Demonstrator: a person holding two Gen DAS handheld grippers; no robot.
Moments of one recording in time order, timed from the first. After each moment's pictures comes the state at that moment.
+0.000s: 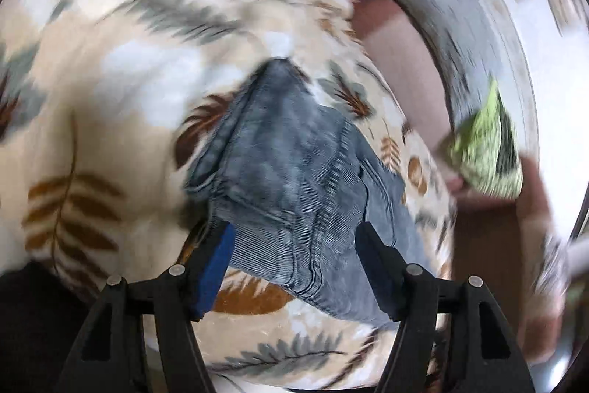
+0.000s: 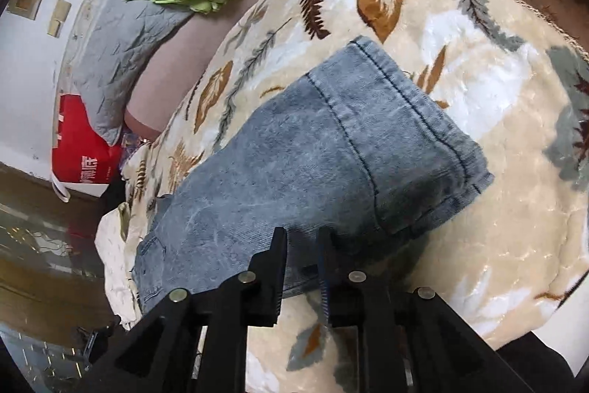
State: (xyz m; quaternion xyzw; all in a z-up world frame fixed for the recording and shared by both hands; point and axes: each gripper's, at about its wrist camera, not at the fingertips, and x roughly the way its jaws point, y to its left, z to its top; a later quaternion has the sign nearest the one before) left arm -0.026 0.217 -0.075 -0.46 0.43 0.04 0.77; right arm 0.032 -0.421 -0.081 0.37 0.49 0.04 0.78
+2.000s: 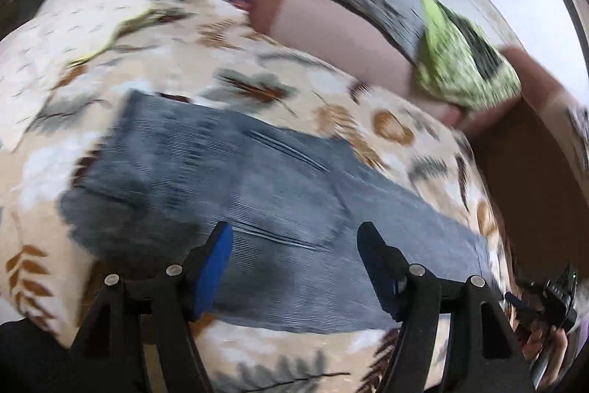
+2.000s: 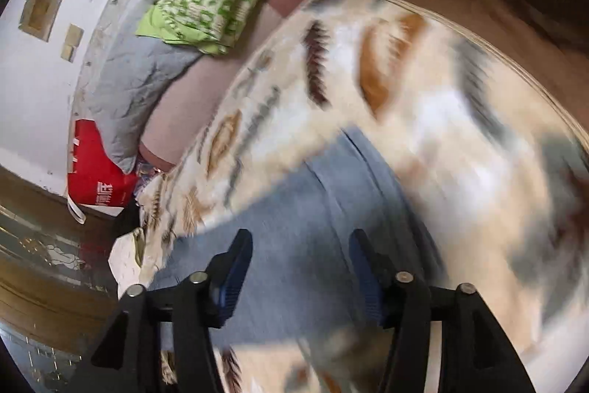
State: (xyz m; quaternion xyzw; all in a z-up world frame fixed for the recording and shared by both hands) left arm 0.032 0.071 -0.032 -0.20 0.42 -0.02 0.88; right arm 0.014 -0.481 -0.056 0.39 0.47 0.03 0.79
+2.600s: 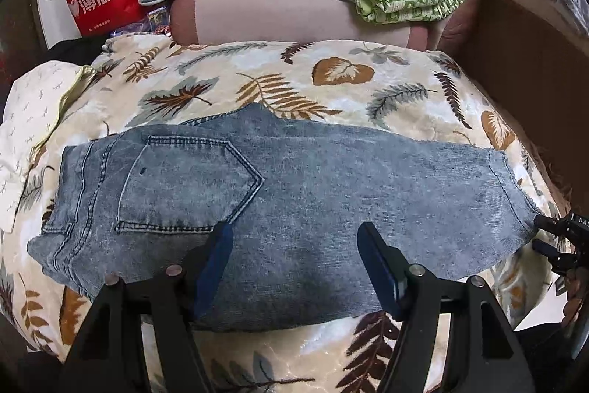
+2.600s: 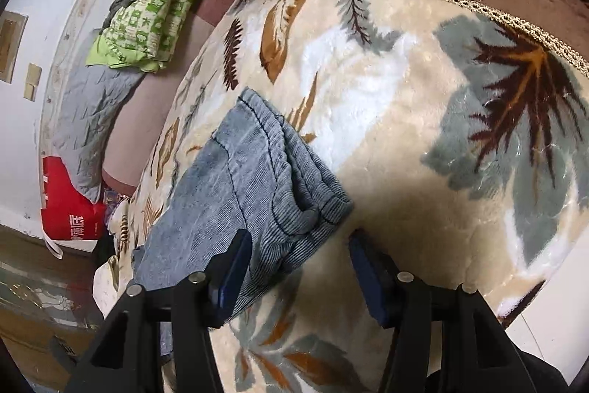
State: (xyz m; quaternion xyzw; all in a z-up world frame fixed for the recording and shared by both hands) left arm 0.039 -0.051 -0.041 -0.03 0.44 -0.04 0.90; right arm -0.008 -0.499 -0.110 0.42 0.46 -0.05 0.78
